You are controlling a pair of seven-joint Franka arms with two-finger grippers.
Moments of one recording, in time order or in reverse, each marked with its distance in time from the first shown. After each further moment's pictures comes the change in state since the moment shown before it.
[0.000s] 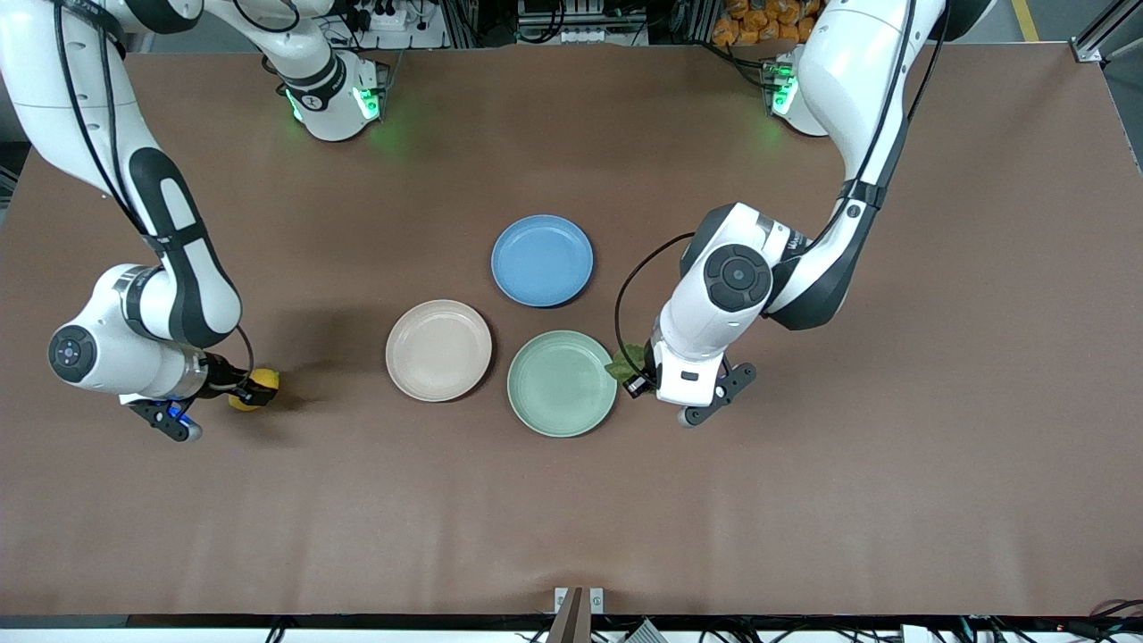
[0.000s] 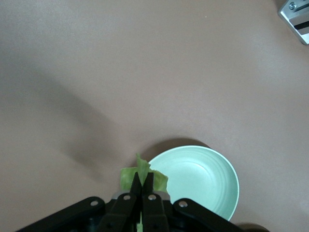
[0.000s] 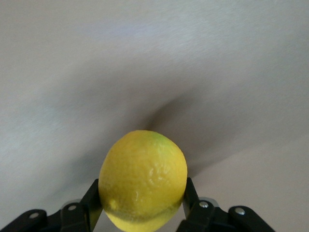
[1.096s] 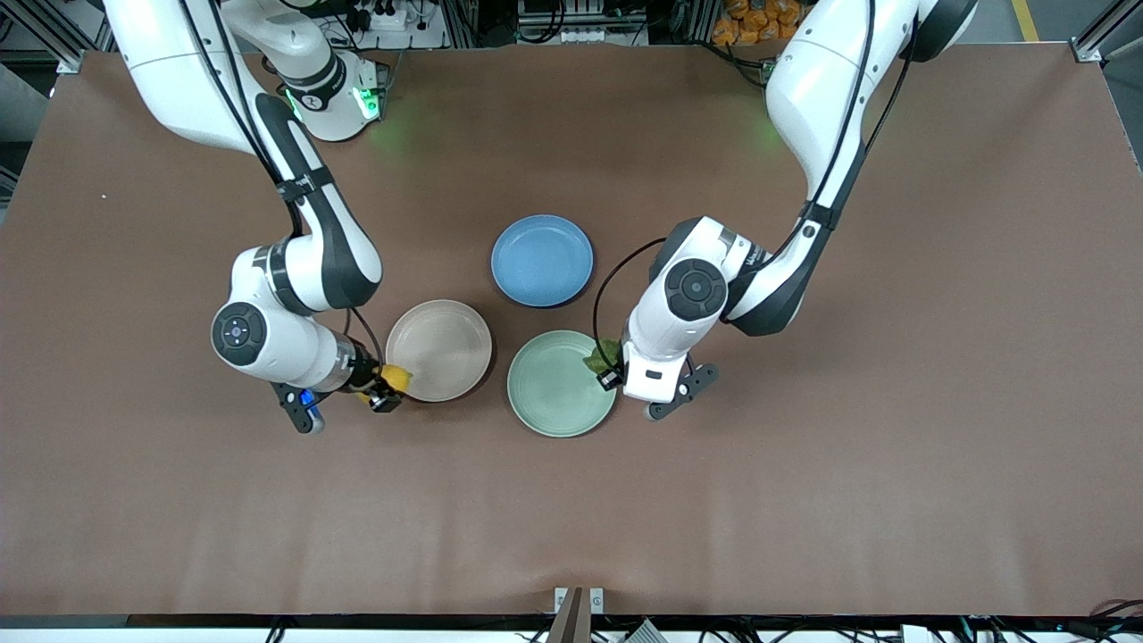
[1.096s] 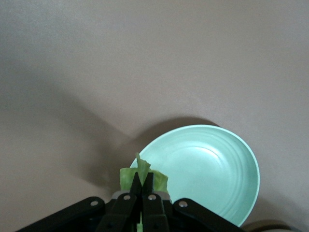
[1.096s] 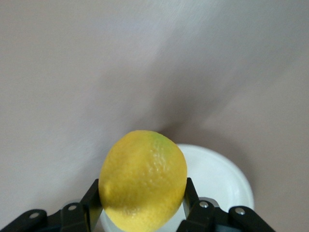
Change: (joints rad) left arm -0.044 0.085 -0.008 -0.002 -0.021 0.063 0.010; right arm 0.365 -0.047 0.013 0.088 0.126 -0.038 0.720
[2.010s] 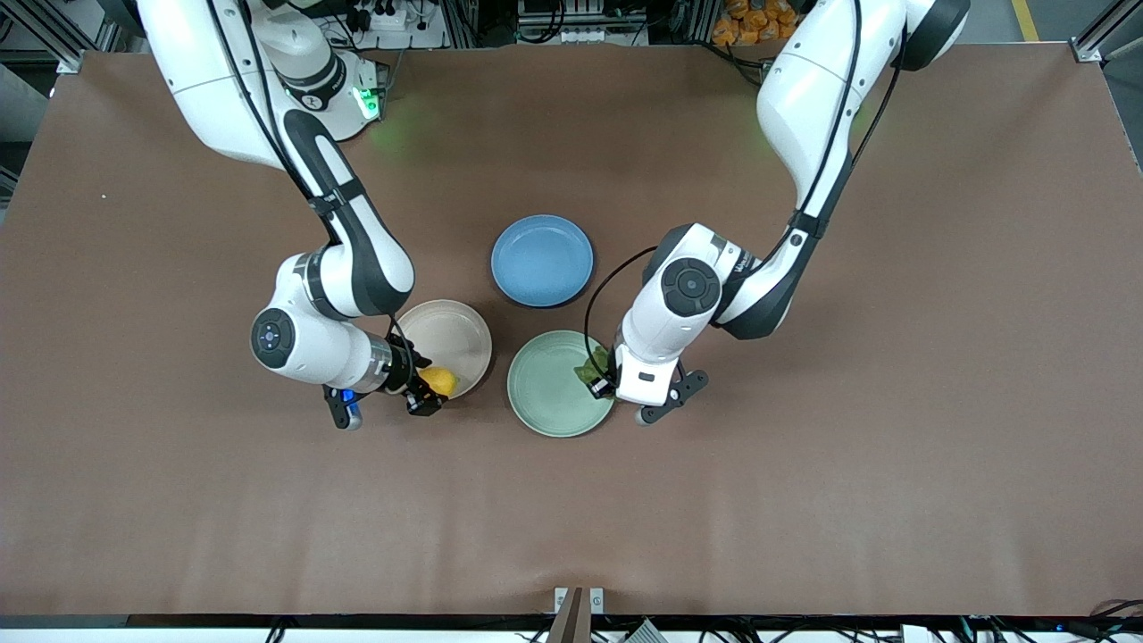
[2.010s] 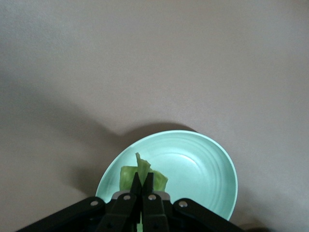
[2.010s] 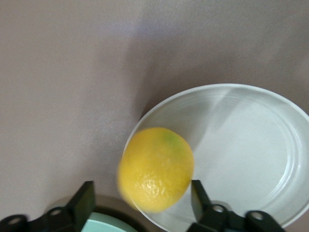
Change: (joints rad) left arm -0.012 0.036 -0.002 0.001 0.000 0.130 0.000; right arm 0.062 0.068 0.000 0.010 0.202 0.078 0.048
